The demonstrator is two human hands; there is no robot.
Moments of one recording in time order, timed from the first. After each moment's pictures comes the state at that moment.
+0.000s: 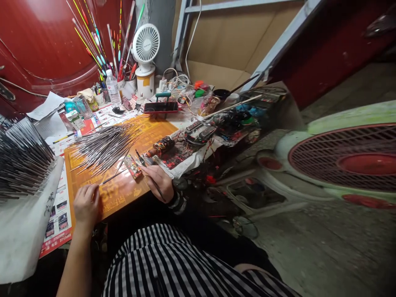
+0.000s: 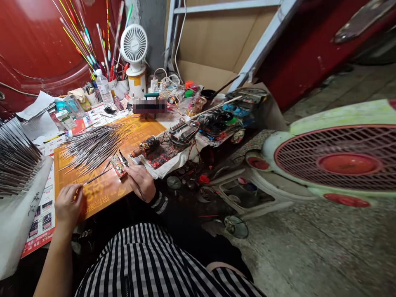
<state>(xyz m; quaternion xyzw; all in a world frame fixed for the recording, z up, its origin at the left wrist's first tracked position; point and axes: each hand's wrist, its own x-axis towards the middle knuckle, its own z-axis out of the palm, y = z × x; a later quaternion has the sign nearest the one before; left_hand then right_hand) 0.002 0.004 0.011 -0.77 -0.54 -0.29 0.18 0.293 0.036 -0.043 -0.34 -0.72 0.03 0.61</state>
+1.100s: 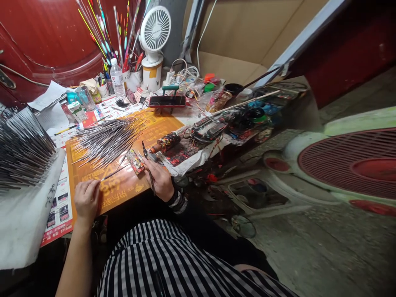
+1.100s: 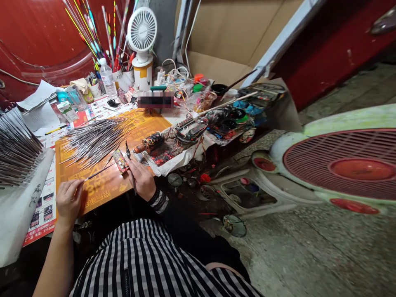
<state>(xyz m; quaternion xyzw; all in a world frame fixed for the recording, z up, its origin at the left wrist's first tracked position) -0.006 -0.002 0.003 -0.78 -0.53 -0.31 0.14 0.283 0.034 -0.048 -0.40 -0.73 0.02 0.55</state>
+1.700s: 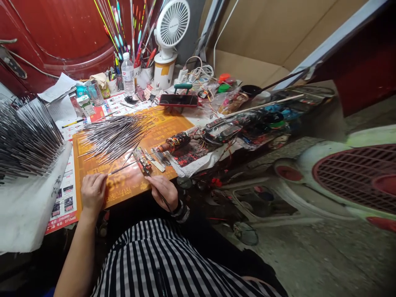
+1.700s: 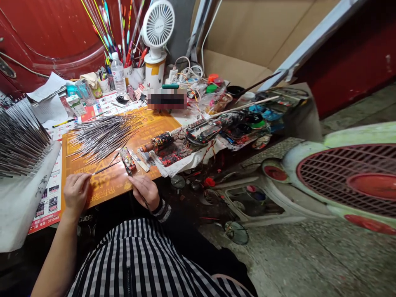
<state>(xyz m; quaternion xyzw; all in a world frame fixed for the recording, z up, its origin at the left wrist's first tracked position) -0.002 -0.001 -0.002 -0.76 -0.57 -0.29 0.11 0.280 0.005 -0.068 -0.30 -0.75 0.03 0.59</state>
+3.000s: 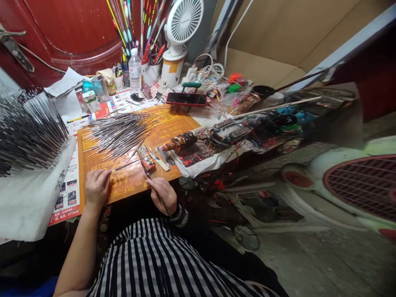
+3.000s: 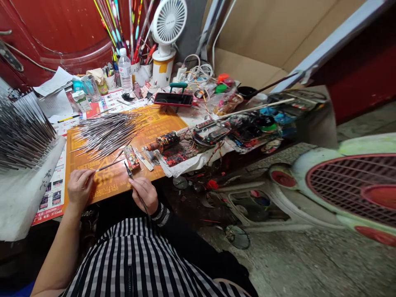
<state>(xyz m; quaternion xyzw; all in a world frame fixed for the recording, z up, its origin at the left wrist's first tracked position) 0.000 -0.002 -0.005 -0.77 -0.54 -0.32 0.13 0.263 -0.012 -0.072 -0.30 -0.74 0.05 0.60</state>
